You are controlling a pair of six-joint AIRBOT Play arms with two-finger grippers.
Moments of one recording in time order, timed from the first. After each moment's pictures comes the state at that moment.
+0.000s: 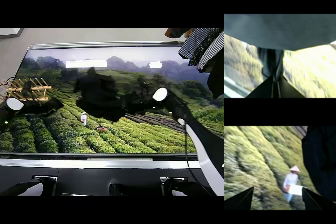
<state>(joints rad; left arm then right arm) 0.07 -1.24 0.92 1.01 -0.83 -1.57 0.29 -1.39 1.17 -0.91 1.03 1.60</state>
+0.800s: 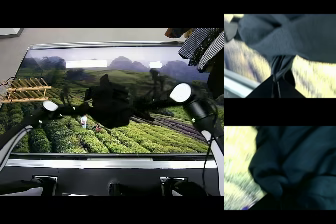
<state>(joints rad) -0.22 -1.43 0.98 0.59 -0.68 -1.36 0.29 -1.17 1.23 -1.07 1.11 1.78</state>
